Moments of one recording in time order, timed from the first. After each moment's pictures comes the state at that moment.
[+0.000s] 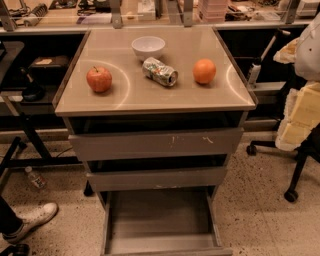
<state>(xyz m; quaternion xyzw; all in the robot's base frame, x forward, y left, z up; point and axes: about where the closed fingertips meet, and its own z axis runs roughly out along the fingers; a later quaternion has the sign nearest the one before) 0.439 -0.216 0.978 -0.60 0.78 -0.04 0.16</state>
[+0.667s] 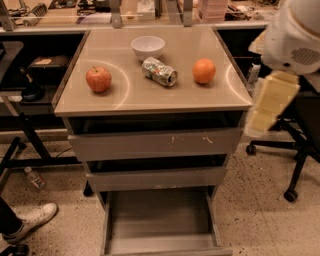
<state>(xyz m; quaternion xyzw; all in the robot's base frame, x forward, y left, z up) 0.463 -0.178 0.983 -0.61 0.77 -0.04 0.18</state>
